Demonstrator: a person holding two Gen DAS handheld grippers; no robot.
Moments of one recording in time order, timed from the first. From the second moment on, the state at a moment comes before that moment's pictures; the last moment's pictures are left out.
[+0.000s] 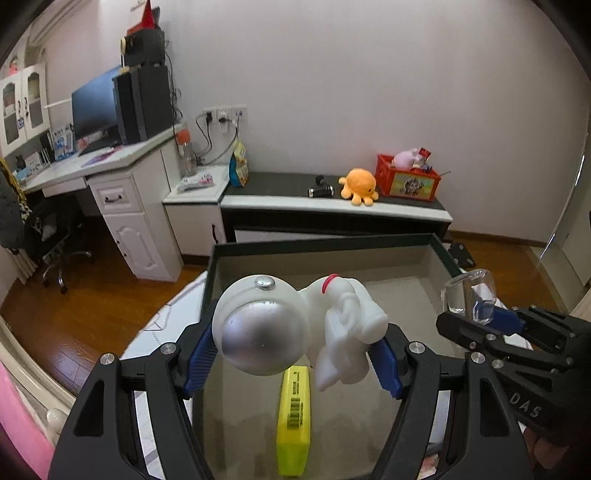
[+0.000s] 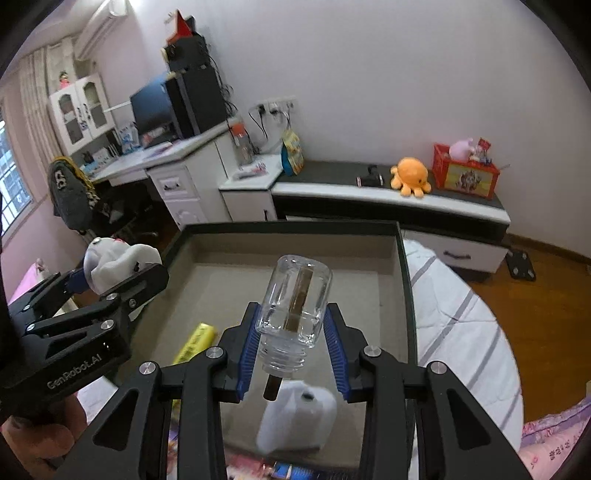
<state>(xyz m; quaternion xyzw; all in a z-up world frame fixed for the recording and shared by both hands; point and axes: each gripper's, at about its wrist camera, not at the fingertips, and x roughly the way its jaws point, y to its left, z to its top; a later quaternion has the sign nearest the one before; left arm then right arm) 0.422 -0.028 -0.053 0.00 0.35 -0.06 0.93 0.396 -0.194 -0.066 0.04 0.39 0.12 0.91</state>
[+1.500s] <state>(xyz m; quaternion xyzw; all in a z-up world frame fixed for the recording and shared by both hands) 0.222 0.022 -0.011 -0.04 0.29 -0.03 0.96 0.231 -0.212 -0.006 0.10 0.29 0.08 0.95</state>
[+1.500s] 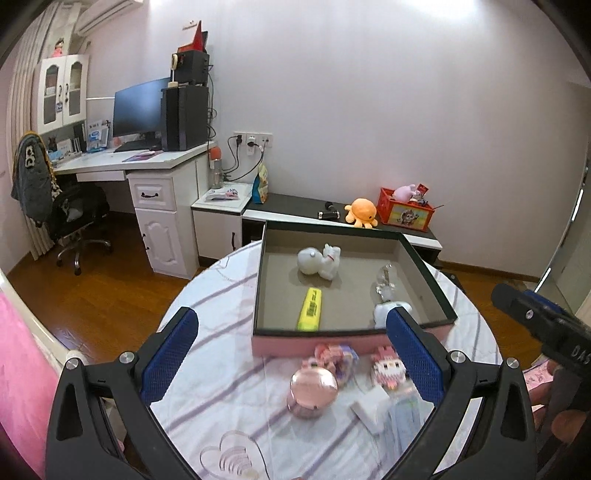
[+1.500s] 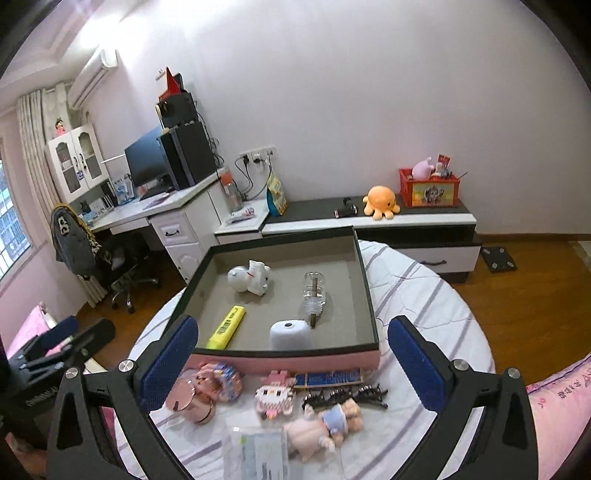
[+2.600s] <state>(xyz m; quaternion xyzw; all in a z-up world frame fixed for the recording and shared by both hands) 0.140 0.024 -0.025 -0.03 0.30 0.00 0.95 0.129 -0.209 -0.022 0.07 0.29 0.05 0.95</state>
